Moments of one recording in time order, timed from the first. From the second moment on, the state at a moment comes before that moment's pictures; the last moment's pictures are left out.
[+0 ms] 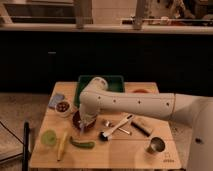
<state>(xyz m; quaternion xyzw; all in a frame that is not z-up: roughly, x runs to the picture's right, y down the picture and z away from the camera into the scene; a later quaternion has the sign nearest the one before) -0.097 0.169 0.746 -0.26 -0.22 -0.25 0.90</state>
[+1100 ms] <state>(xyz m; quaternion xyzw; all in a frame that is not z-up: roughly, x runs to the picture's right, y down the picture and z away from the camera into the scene) -0.110 0.182 0.781 -0.28 -0.21 -0.21 0.91</state>
